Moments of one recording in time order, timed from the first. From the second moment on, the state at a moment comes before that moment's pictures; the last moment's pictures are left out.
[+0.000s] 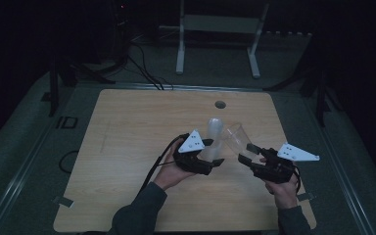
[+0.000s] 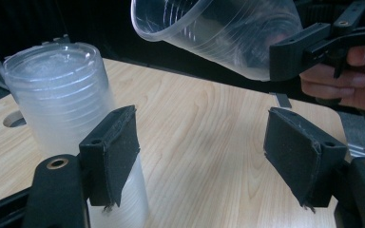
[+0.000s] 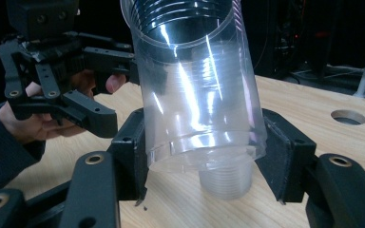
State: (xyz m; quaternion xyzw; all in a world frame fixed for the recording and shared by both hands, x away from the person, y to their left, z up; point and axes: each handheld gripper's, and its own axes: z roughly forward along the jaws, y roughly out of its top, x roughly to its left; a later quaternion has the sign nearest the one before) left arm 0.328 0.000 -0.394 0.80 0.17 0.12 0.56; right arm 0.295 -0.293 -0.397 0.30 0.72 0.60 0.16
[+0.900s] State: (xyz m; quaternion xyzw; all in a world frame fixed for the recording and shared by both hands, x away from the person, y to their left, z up) left arm 0.330 -0.007 -0.386 0.78 0.19 0.10 0.59; right arm 0.292 -0.291 -0.399 0.31 0.70 0.62 0.19
